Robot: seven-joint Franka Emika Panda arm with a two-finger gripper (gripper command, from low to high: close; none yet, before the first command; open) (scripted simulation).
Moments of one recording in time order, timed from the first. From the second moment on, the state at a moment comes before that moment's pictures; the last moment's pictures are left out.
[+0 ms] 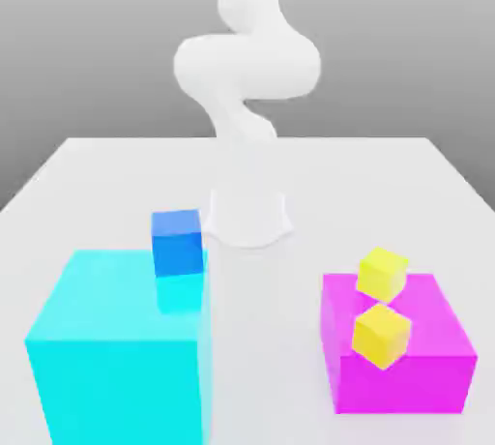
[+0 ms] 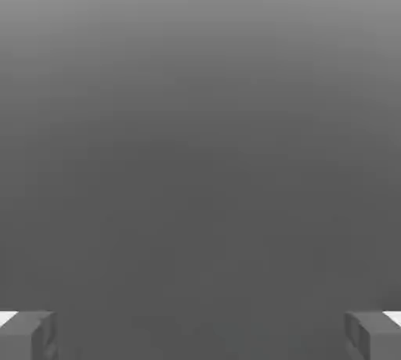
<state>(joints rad) -0.02 -0.74 -0.03 -2.32 0.01 2.35 0.82</state>
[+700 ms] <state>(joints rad) -0.55 -0.03 -0.21 -2.81 -0.07 2.76 1.65</state>
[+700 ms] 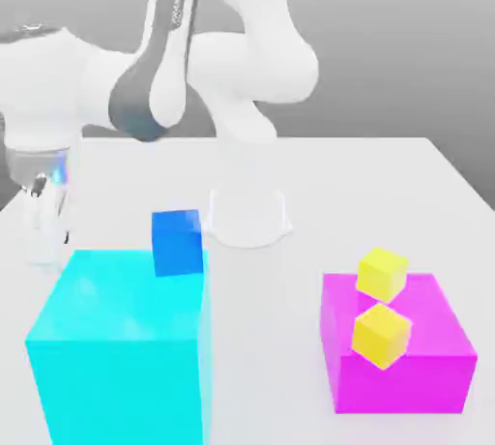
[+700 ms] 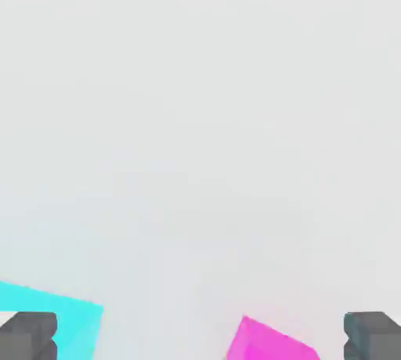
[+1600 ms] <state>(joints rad) -0.52 0.13 -0.06 -2.89 0.06 3.02 1.94</state>
